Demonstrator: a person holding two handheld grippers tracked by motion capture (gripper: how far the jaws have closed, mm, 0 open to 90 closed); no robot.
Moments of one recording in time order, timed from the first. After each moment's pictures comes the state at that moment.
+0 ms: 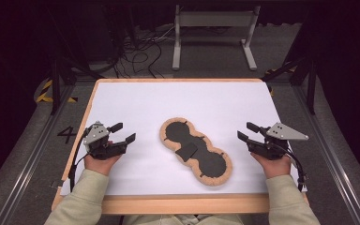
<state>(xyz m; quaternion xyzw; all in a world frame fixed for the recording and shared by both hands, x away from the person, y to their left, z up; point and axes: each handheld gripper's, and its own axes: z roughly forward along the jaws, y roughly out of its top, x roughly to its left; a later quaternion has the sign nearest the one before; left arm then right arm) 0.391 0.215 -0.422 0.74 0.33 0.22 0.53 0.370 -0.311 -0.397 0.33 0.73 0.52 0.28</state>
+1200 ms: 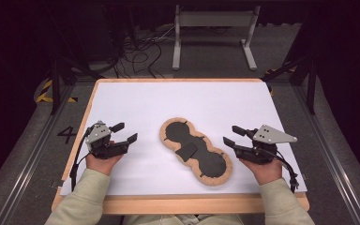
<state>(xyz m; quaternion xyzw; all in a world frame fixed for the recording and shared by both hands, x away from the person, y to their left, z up) 0.393 0.211 -0.422 0.75 0.33 0.21 0.53 0.349 -0.263 -0.375 0.28 0.76 0.53 0.25</state>
